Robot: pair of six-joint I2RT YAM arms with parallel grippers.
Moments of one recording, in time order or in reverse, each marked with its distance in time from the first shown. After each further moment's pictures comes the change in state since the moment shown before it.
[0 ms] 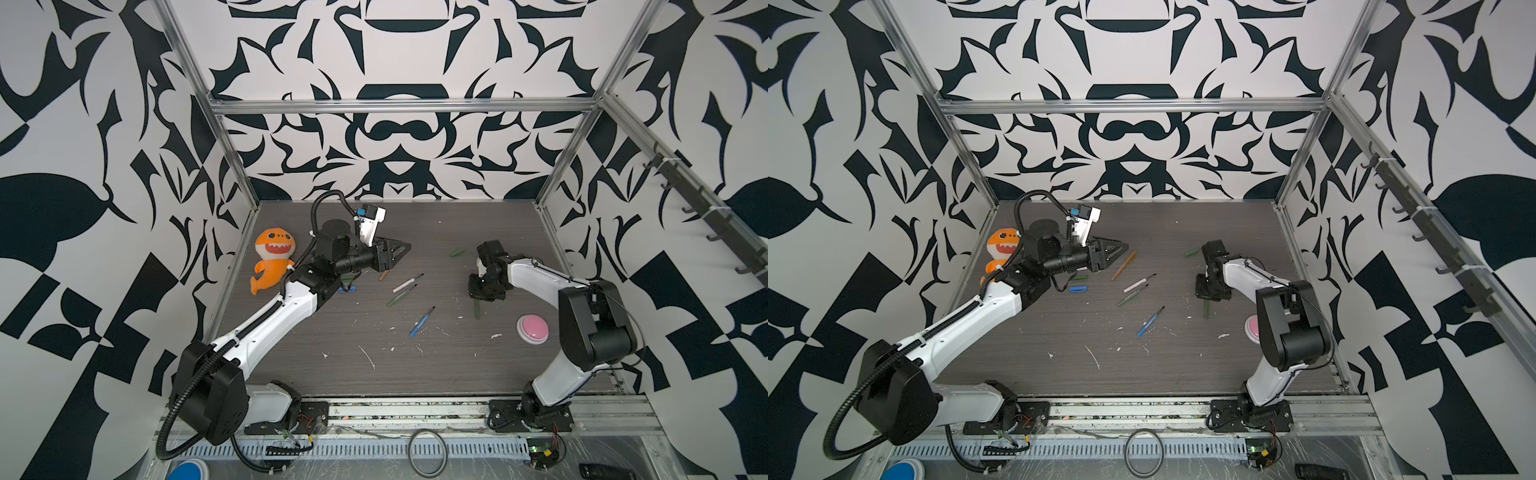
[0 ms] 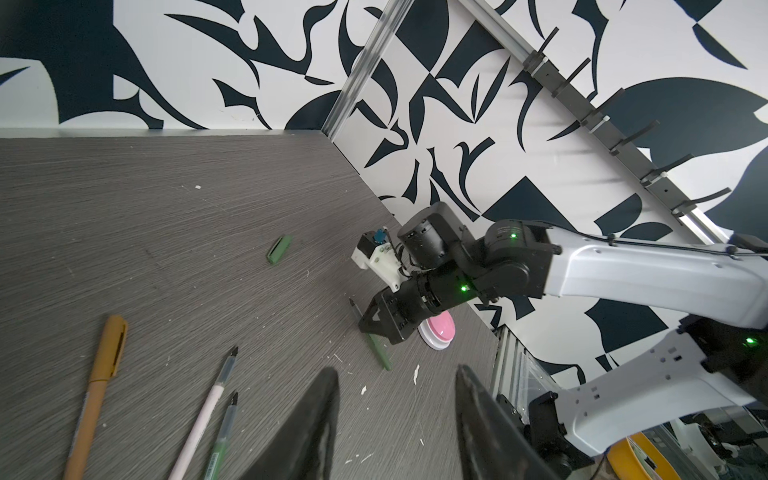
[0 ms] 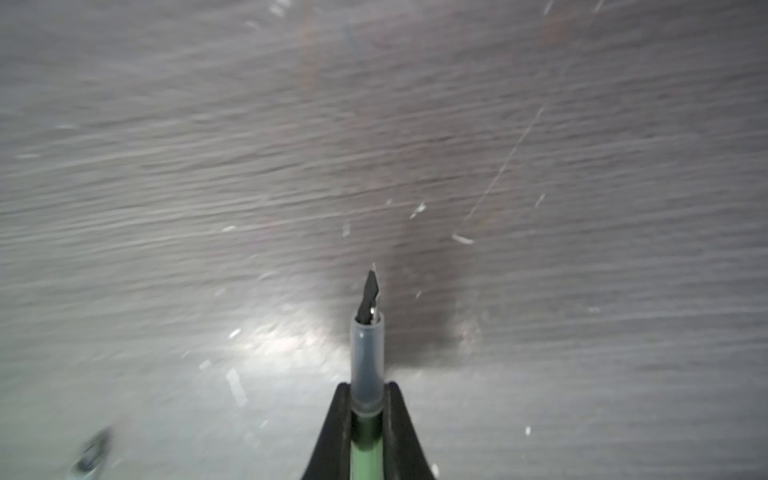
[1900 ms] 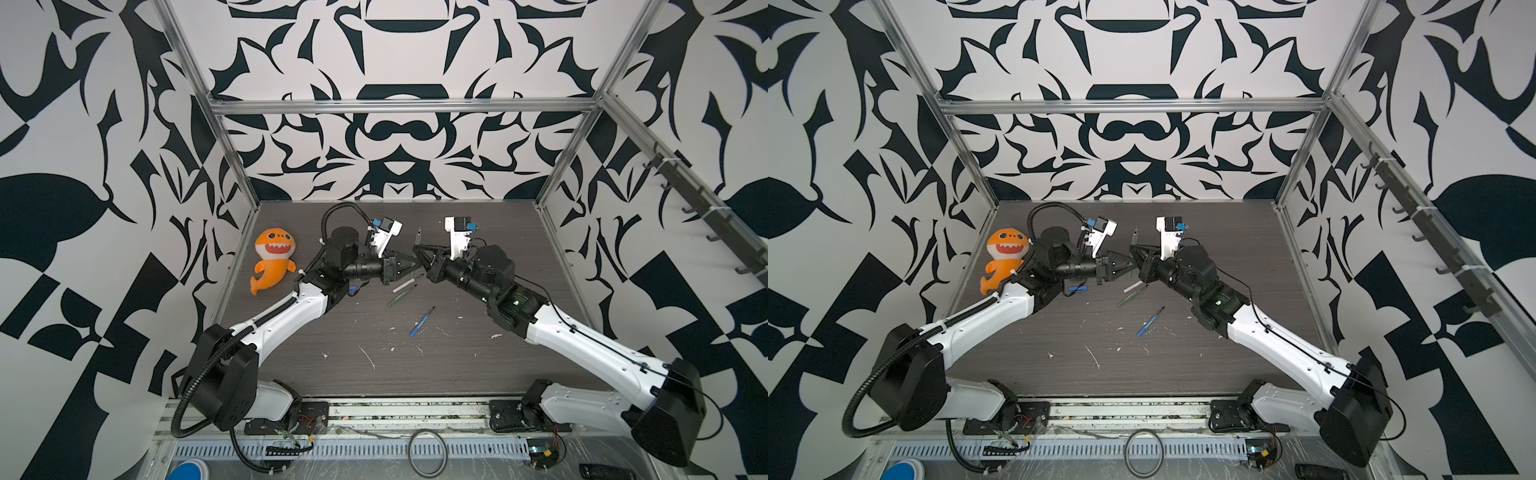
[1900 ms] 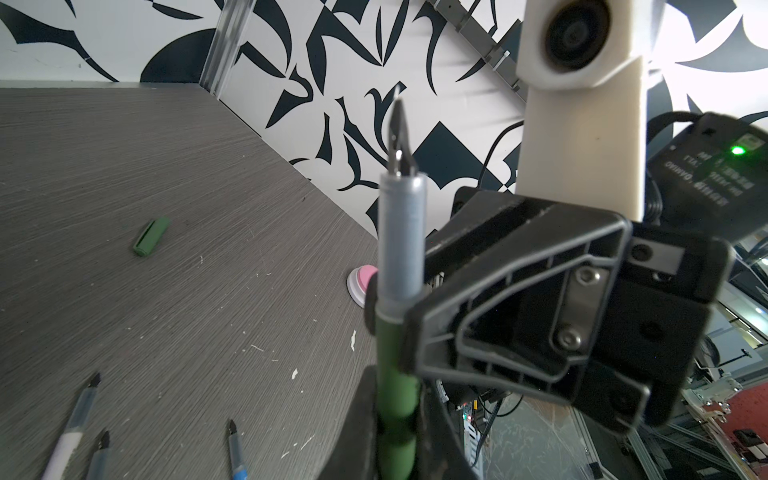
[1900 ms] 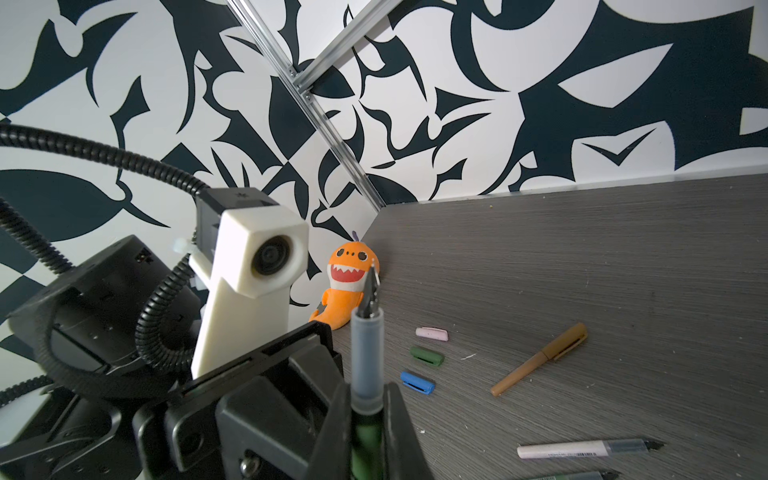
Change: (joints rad) left arm -0.045 0.076 -0.066 0.209 0.266 -0.030; right arm 0.504 -0.494 -0.093 0.772 -0.045 0.241
